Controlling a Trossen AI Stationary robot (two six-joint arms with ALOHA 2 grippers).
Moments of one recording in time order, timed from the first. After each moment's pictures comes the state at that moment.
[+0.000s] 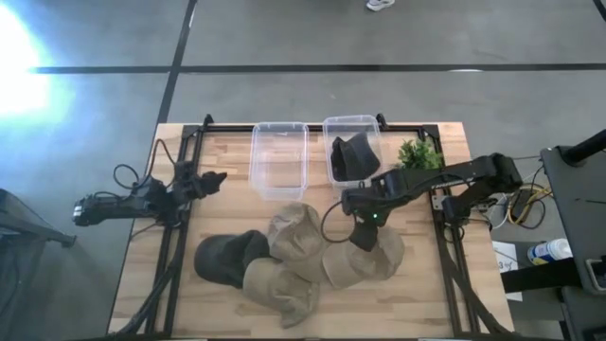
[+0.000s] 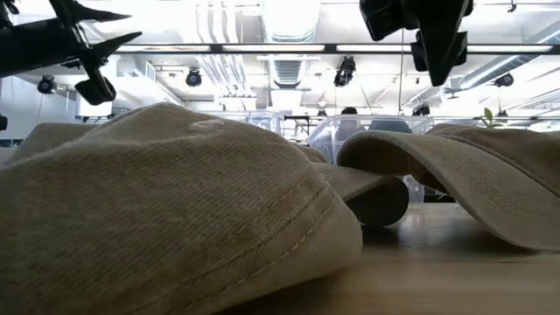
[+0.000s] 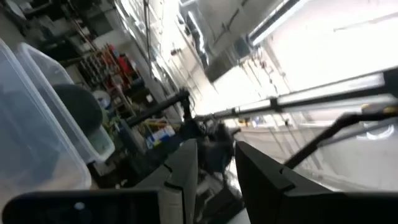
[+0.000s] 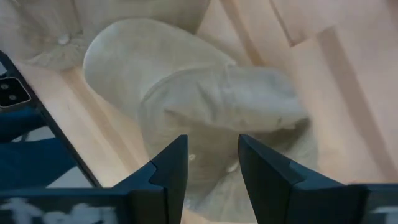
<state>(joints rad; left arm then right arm) 0.03 0.03 0.01 0.42 -0.22 -1.01 0.14 1.56 1.36 -1.17 -0.20 0.74</state>
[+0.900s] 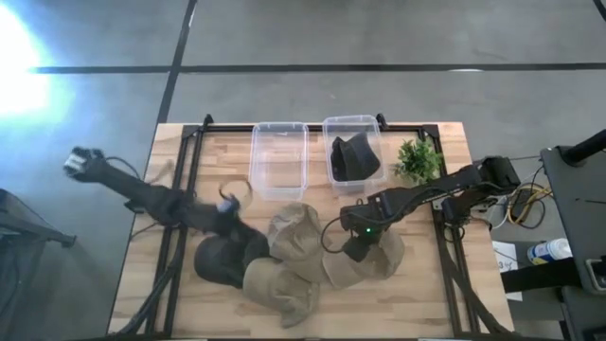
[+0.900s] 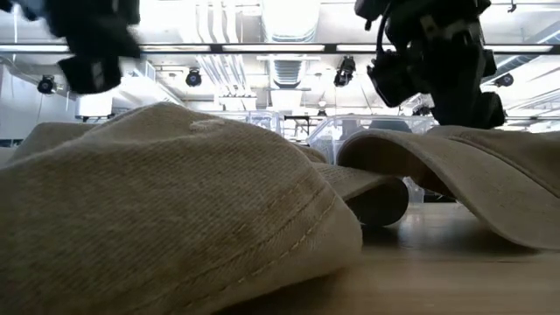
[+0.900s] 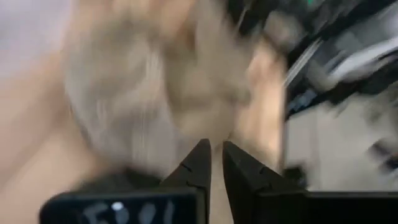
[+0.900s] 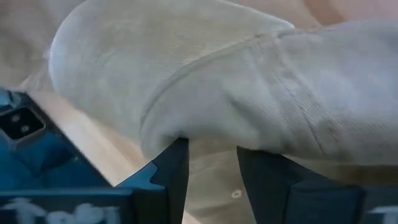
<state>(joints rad) -0.42 0.86 0.59 -0.25 -0.24 -0.94 0.18 1.58 1.01 -0.70 -0.33 1.02</state>
